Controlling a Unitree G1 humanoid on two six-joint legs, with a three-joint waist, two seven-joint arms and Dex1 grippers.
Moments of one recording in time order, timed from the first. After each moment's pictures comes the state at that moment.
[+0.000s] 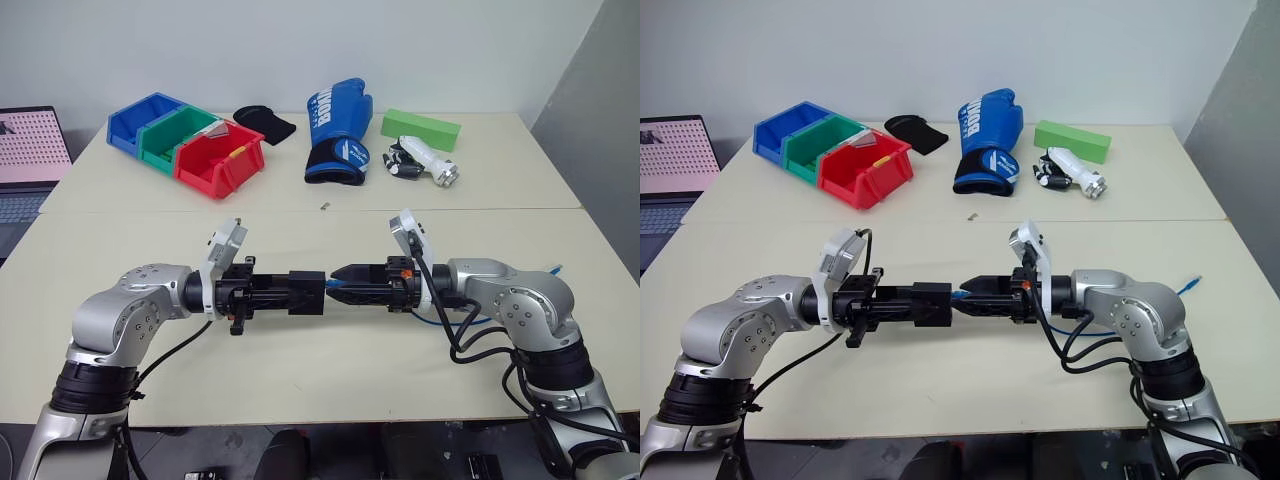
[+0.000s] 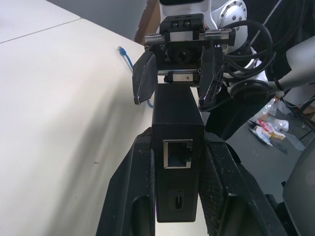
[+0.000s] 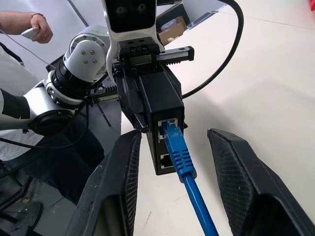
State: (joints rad) left arm -0.39 0.73 0.03 -0.13 -0.74 0.73 -1.31; right arm -0.57 -0.42 0.13 -0.28 0.82 1.03 0.82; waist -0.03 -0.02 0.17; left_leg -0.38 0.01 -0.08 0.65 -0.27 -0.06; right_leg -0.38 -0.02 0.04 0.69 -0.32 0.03
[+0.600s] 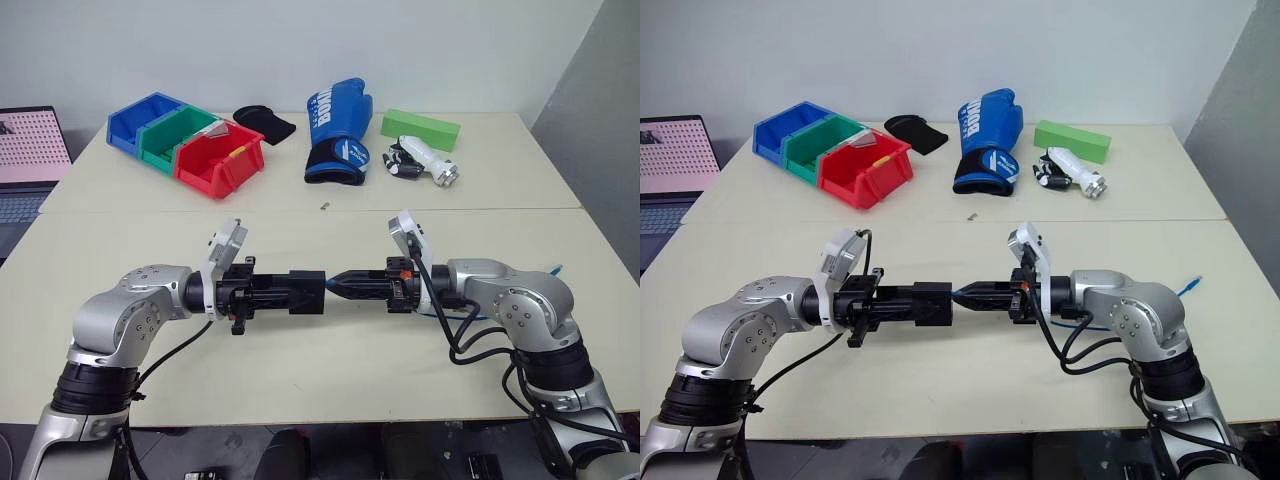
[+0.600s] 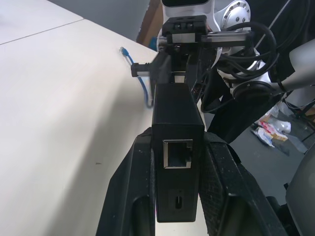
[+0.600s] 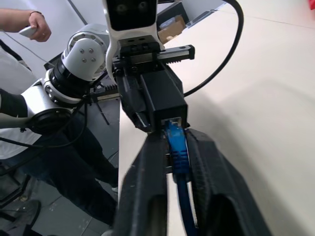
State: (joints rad) left arm -0.38 0.73 0.03 -0.13 -0.74 0.73 -1.30; right arm -0.57 -0.42 0.14 -0.28 0.81 1.02 0.82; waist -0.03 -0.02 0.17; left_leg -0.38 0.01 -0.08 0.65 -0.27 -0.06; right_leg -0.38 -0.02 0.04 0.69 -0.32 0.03
